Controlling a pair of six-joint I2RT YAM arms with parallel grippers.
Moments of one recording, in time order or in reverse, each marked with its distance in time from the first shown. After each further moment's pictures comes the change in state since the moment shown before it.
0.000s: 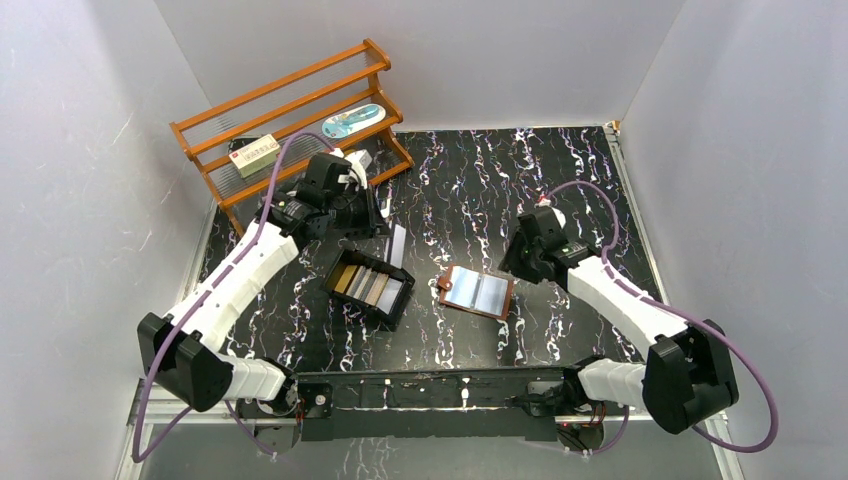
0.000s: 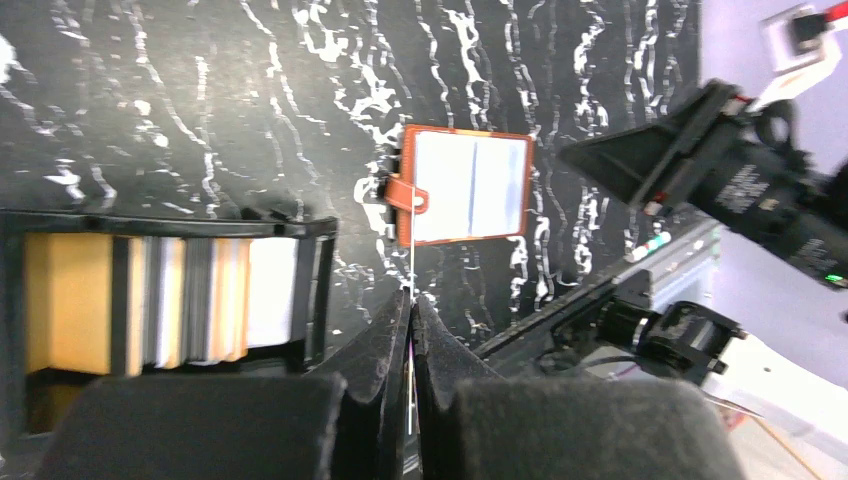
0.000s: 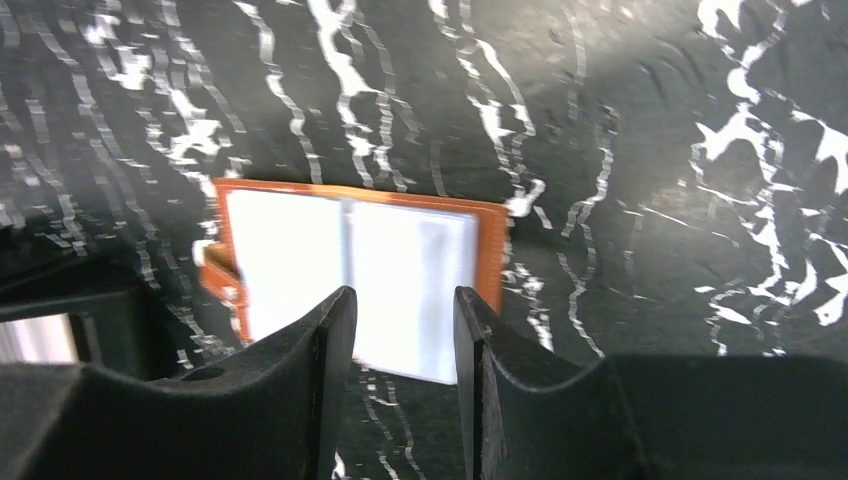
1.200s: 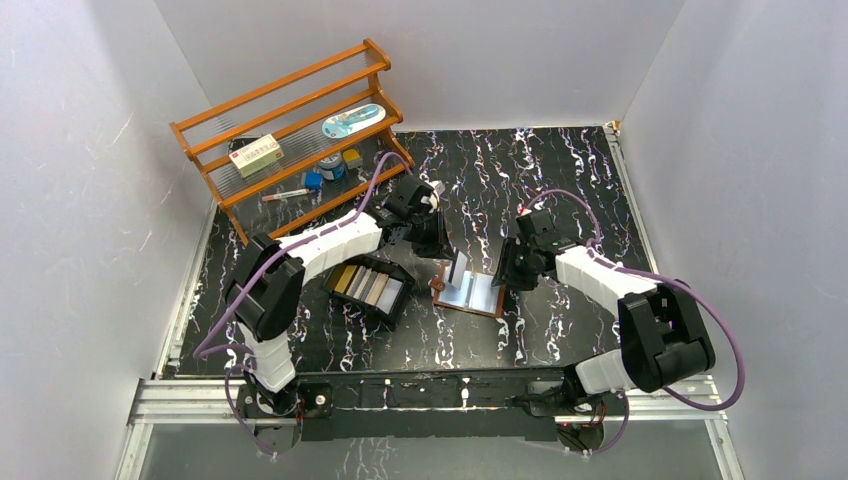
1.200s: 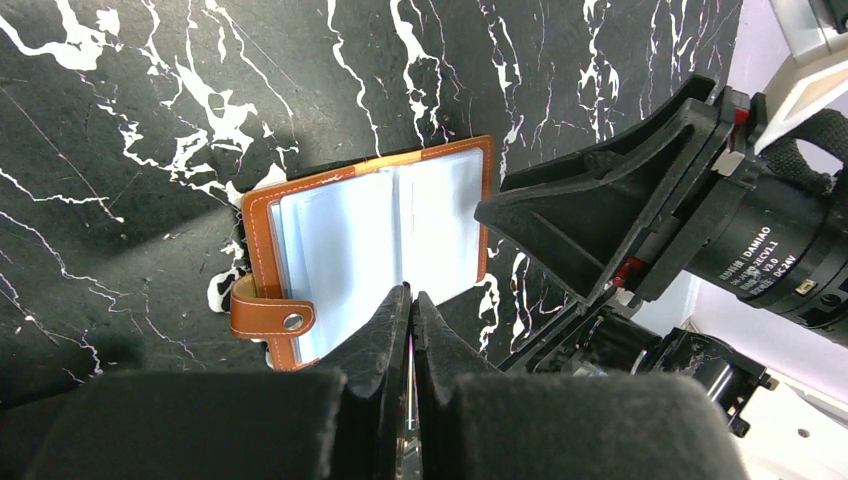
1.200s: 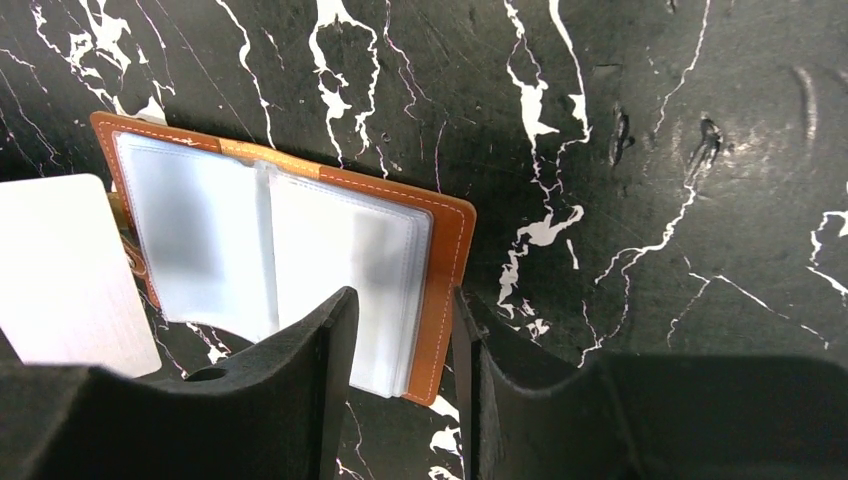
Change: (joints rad) left arm -0.217 0.478 0.010 0.397 0.090 -0.184; right arm -0.108 0.193 -0.074 0.107 -0.249 -0.202
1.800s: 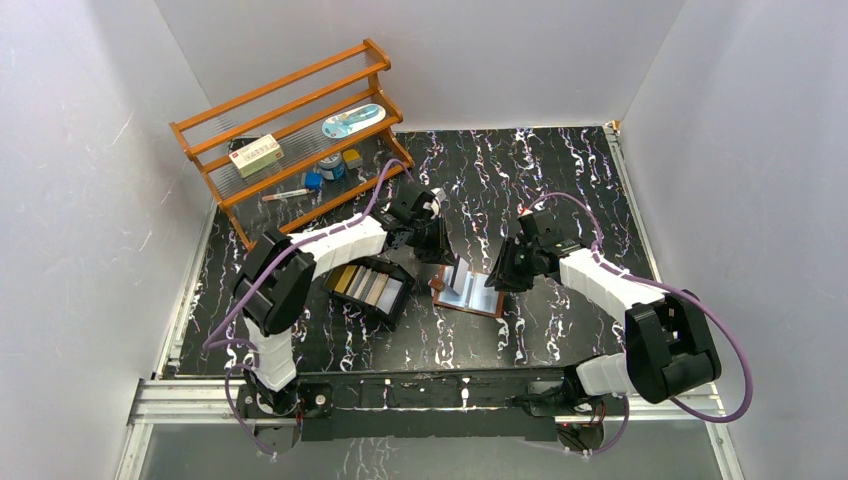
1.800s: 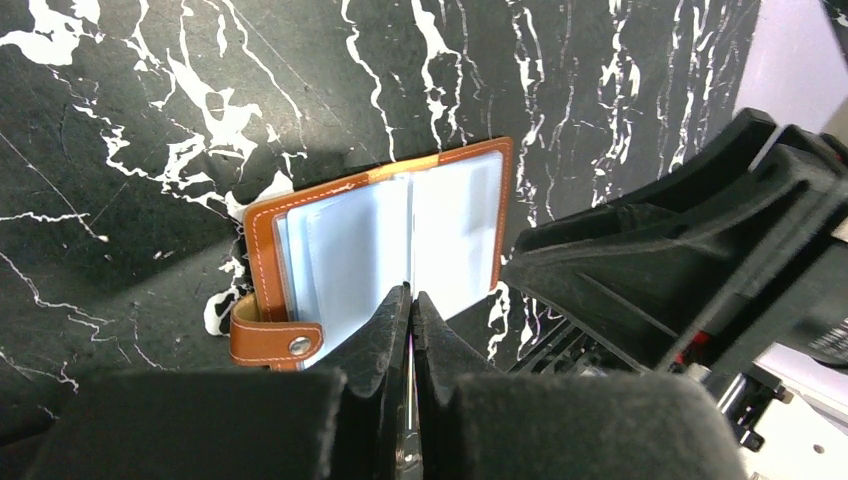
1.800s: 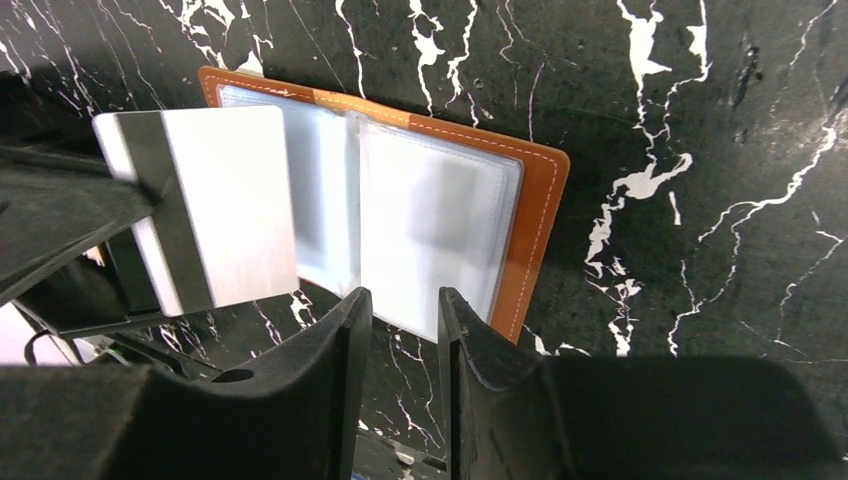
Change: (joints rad) left arm 0.000 0.041 -0.033 0.059 0.026 -0.021; right arm 0.001 -0.056 0.007 -0.035 -0.118 0.092
